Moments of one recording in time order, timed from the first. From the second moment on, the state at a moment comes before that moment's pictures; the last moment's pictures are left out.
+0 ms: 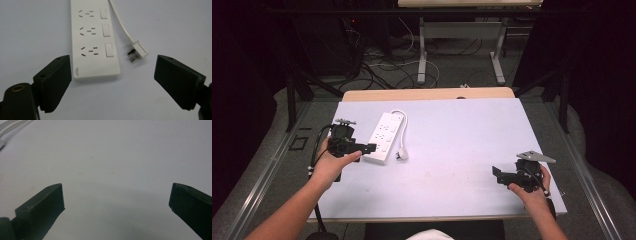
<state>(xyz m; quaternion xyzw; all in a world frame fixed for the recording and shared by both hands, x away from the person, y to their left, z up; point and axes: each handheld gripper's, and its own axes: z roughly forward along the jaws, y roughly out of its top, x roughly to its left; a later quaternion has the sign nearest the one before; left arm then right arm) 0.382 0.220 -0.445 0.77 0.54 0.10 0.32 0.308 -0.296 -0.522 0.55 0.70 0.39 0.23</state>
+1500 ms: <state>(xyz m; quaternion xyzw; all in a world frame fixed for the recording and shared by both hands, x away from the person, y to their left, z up) 0.434 0.218 -0.466 0.75 0.59 0.04 0.31 0.310 -0.298 -0.525 0.56 0.69 0.39 0.22</state>
